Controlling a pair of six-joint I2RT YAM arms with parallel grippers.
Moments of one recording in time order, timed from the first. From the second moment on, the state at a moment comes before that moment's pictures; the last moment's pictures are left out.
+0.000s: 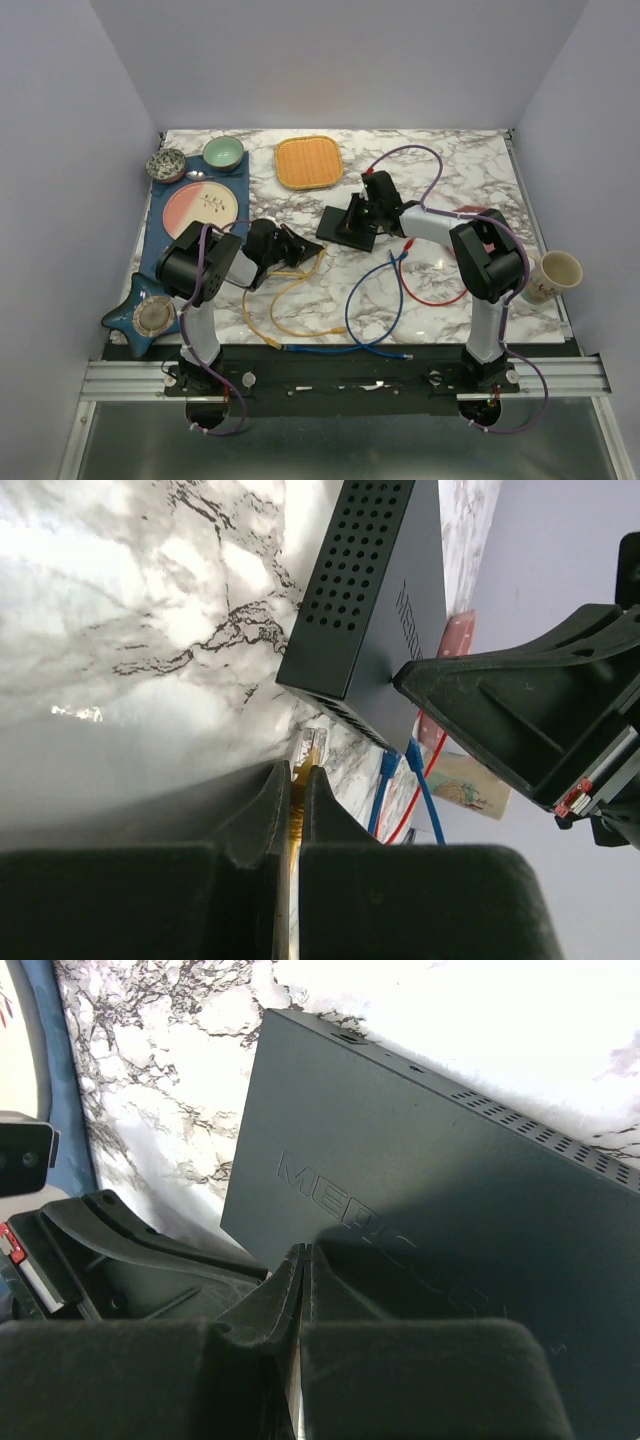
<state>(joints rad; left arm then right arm) -0.40 1.92 0.58 0.89 0.40 -1.27 0.52 1.96 1.21 -0.02 -0.25 0.70</state>
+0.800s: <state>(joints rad) -0.59 1.51 0.77 0.22 0.33 -0.75 0.52 1.66 0.99 -0.03 -0.13 0.68</state>
